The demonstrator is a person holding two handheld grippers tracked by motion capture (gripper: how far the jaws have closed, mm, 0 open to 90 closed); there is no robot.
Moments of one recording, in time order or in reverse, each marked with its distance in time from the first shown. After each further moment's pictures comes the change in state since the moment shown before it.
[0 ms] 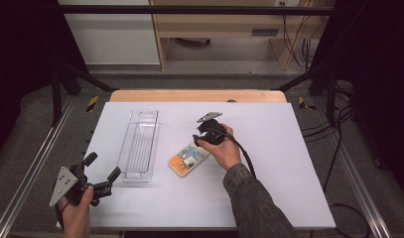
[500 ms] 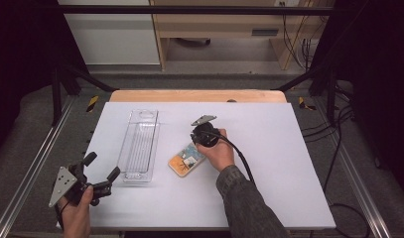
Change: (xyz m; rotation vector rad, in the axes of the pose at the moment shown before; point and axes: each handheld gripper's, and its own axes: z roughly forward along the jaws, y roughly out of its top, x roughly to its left) left arm -0.001 0.002 -0.001 -0.009 0.004 0.002; right arm 0.011 -0.003 0.017 -0.033 0.049 -0.028
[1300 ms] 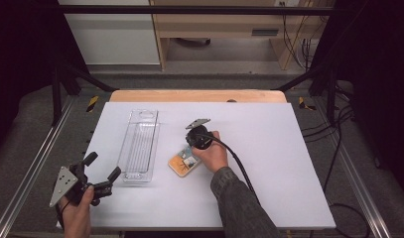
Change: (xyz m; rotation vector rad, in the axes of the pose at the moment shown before) left arm -0.001 0.000 0.001 0.003 -0.006 -0.001; right arm 0.012 -0.004 0.023 0.018 0.069 0.010
